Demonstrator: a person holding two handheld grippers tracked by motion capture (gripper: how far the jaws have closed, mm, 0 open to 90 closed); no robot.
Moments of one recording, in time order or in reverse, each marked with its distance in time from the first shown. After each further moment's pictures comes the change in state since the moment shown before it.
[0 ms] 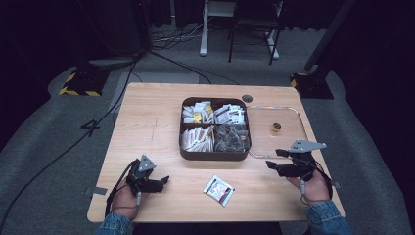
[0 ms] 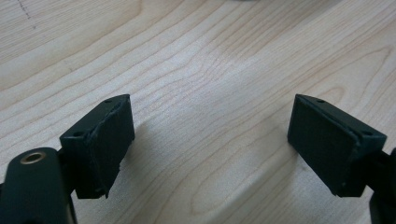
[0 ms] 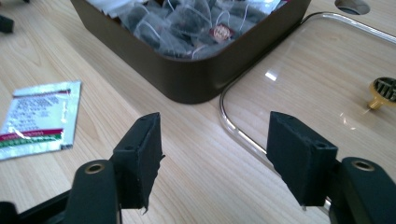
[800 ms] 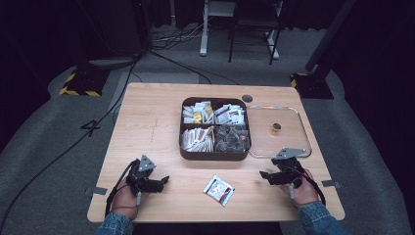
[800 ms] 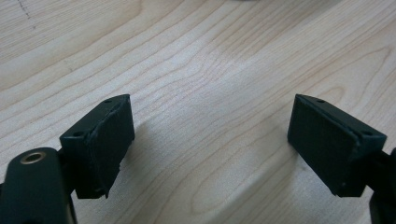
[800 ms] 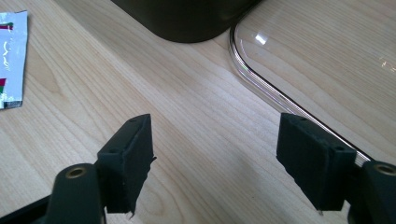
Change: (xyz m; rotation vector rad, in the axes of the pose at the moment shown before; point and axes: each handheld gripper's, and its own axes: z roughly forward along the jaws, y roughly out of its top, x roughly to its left) left arm 0.000 0.000 0.000 0.000 0.000 0.001; right arm 0.011 -0.022 0.038 0.183 -0.051 0.002
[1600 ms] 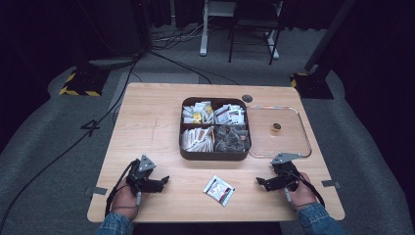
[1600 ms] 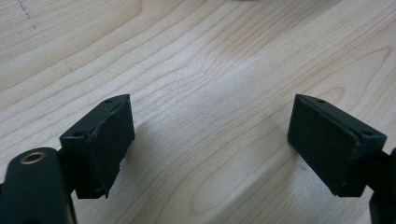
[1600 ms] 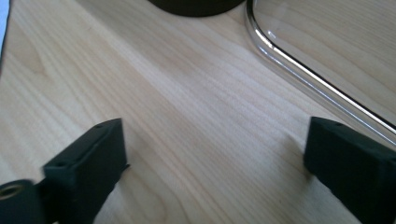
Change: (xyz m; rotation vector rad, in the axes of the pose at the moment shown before) left arm 0.000 0.000 0.000 0.000 0.001 0.001; right arm 0.003 -0.016 0.020 0.002 0.022 0.001
